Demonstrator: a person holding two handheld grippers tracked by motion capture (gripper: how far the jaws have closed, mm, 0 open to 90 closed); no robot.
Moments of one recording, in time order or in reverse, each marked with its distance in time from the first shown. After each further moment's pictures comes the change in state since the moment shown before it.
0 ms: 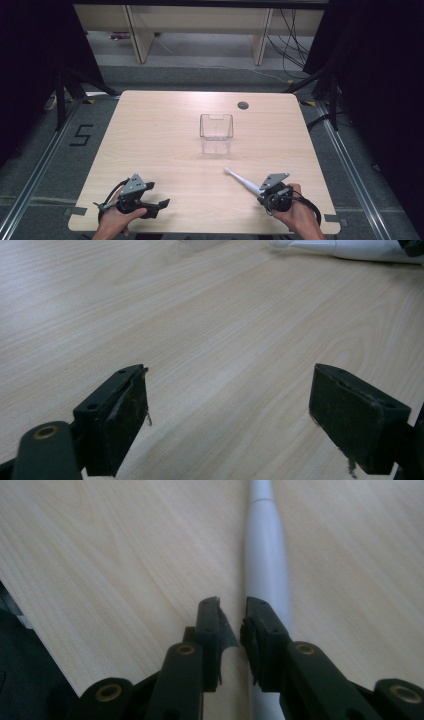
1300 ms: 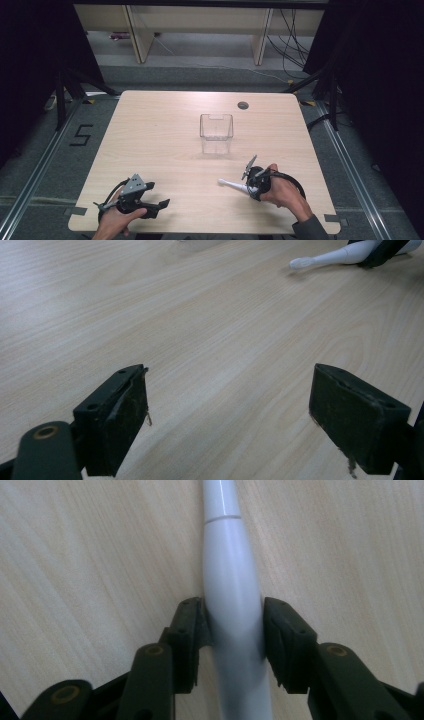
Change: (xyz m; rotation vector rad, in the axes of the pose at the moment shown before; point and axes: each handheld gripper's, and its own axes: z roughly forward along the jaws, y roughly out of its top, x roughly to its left) left arm 0.000 0.000 0.000 0.002 -0.002 0.004; right arm -0.019 0.057 0.046 0.339 0.086 -0.188
